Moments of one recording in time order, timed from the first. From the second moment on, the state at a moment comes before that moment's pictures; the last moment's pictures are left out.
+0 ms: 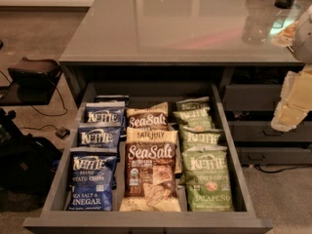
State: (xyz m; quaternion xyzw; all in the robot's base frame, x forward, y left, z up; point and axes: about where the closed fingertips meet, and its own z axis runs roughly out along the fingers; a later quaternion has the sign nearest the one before) arm 0.438 -0.217 0.976 -0.60 0.78 -0.03 0.16
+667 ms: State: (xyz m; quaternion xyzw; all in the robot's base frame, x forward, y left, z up) arm 0.427 -0.191 0.960 -0.64 0.75 -0.02 0.16
